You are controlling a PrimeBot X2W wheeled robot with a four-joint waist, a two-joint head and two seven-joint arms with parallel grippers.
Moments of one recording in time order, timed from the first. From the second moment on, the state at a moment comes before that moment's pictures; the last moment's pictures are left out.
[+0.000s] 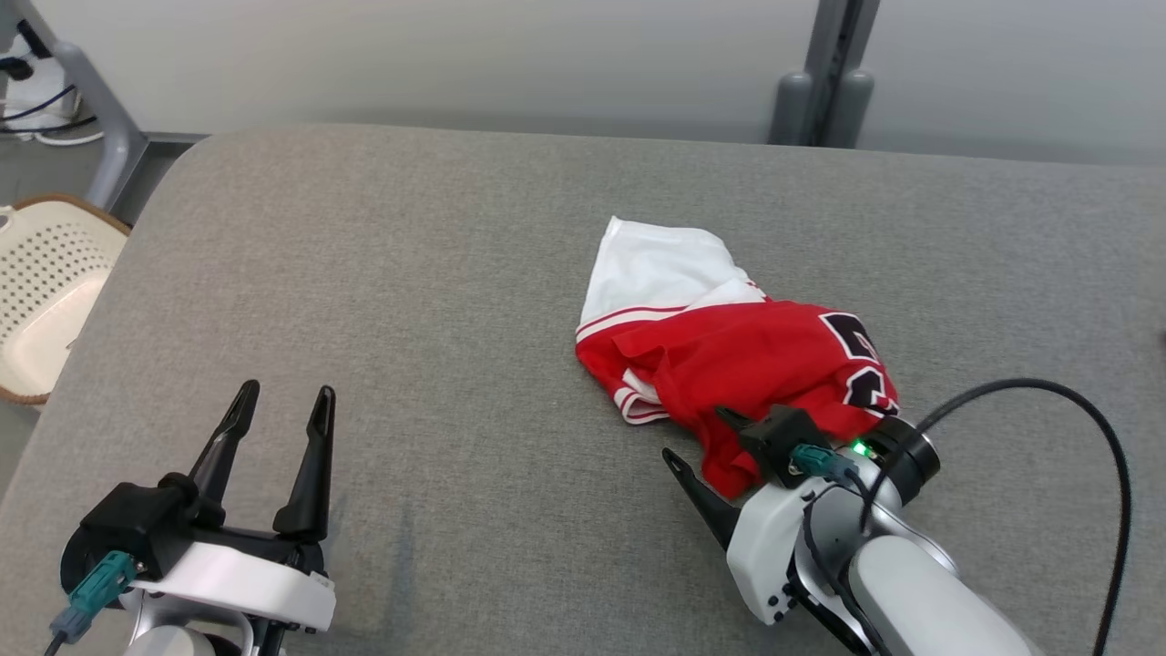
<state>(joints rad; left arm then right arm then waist) -0.05 0.37 -0.28 0.02 -0.54 0.08 -0.22 -0.36 -0.13 0.56 0.32 0.16 0.13 0.16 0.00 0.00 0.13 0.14</state>
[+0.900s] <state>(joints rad) -0.09 0.34 -0.24 0.09 -0.51 0.04 -0.26 -0.32 -0.10 0.20 0.26 0.13 0.13 0.01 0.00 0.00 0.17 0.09</state>
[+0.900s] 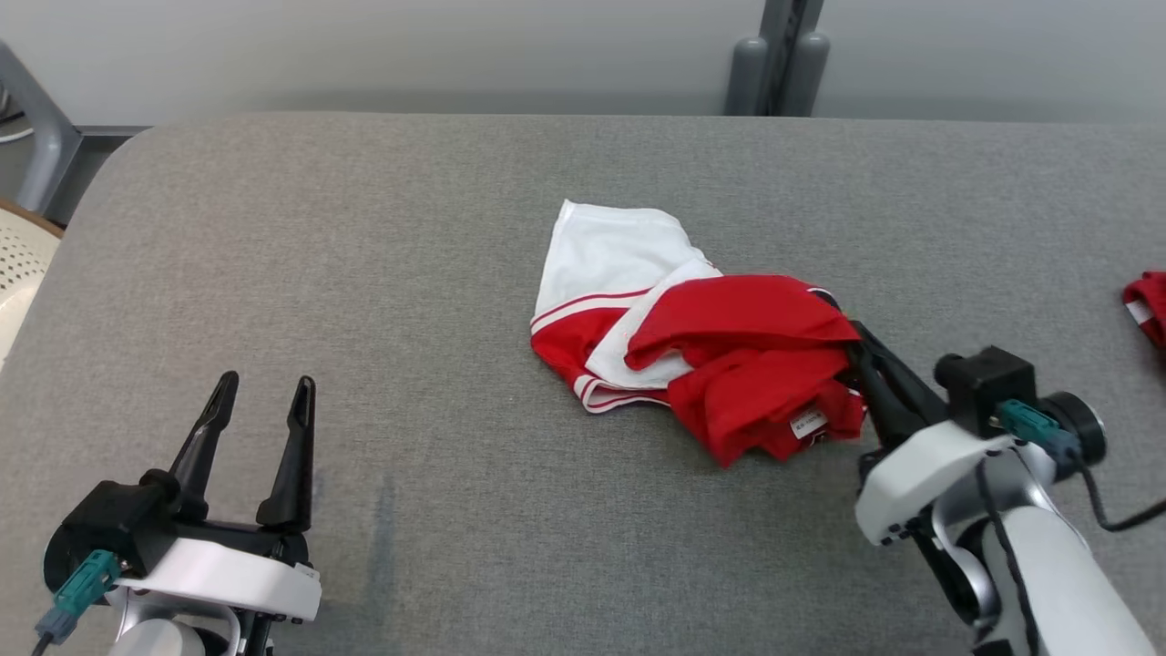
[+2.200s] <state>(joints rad) -0.02 0.38 -0.22 0.02 -0.51 0.11 -0.25 -0.12 -0.06 -0.14 0.13 0.24 0.13 -0.10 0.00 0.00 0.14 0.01</state>
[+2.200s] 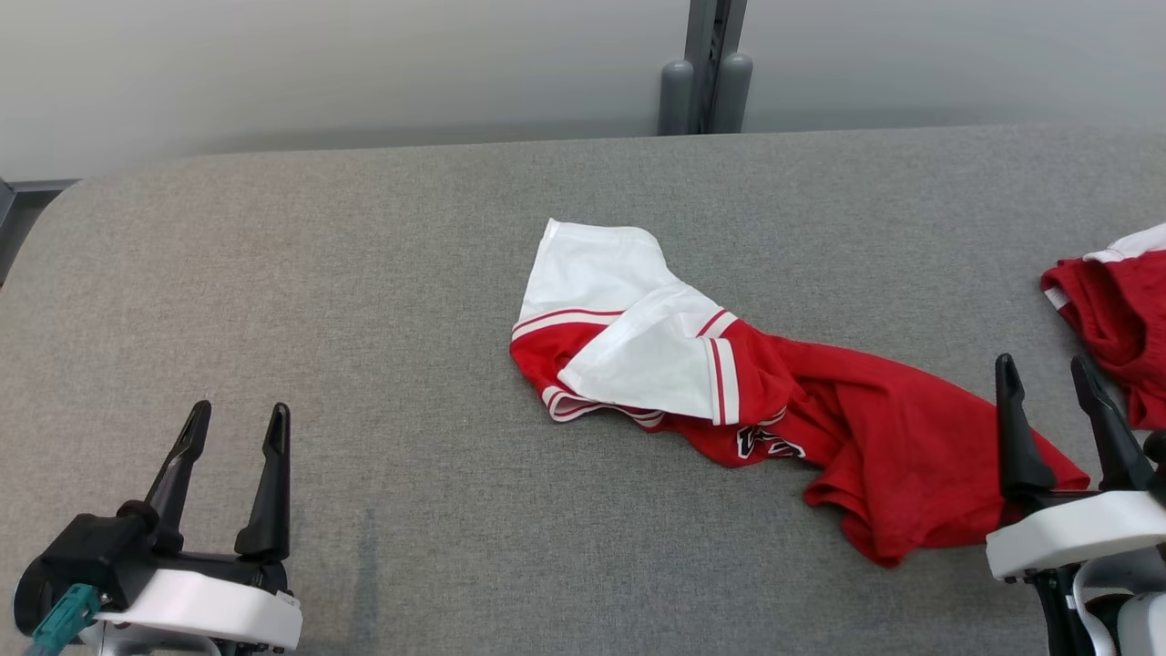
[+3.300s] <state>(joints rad) 0.11 0.39 -0.22 -0.05 -0.53 0.18 -0.21 0.03 -0.05 -0.04 -0.09 0.11 0.13 0.01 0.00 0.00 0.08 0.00</state>
